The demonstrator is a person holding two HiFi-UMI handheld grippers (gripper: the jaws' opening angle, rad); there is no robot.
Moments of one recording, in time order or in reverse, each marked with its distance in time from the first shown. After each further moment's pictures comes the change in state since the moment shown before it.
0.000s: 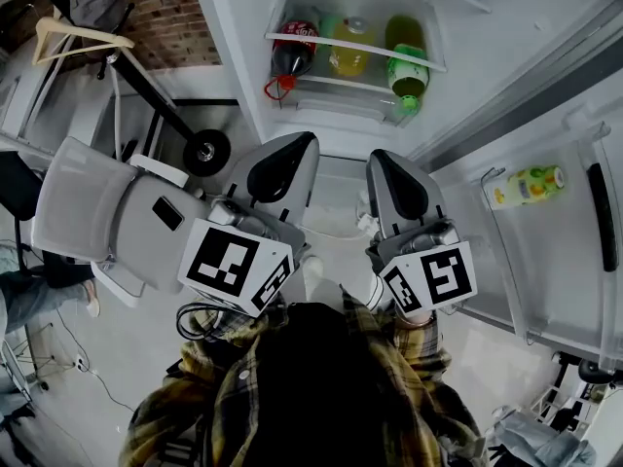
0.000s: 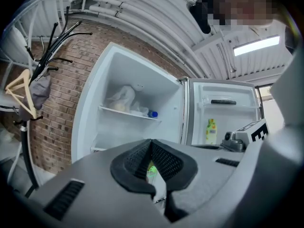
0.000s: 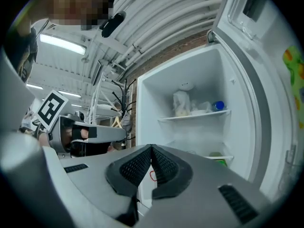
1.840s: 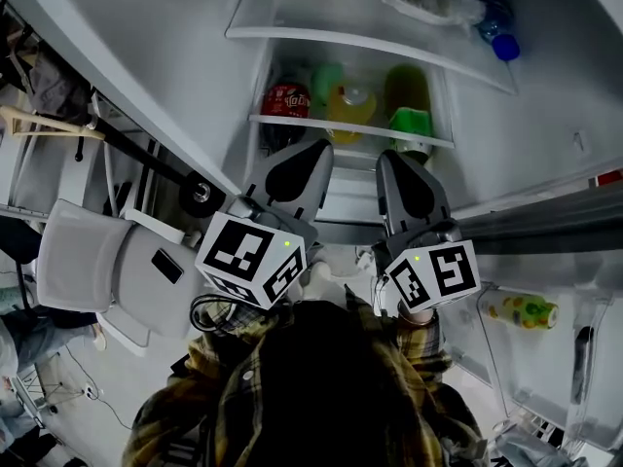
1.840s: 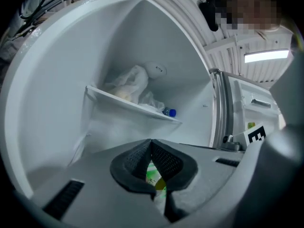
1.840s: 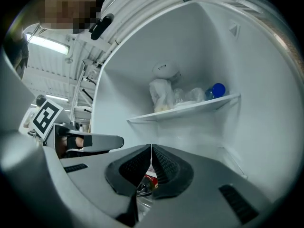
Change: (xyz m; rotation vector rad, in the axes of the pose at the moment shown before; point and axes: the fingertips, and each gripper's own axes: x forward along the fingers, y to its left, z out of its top) left arm 0.170 0.097 0.014 -0.080 0.000 -0.066; right arm 0.149 -0.130 0.006 0.073 -0.029 -0.084
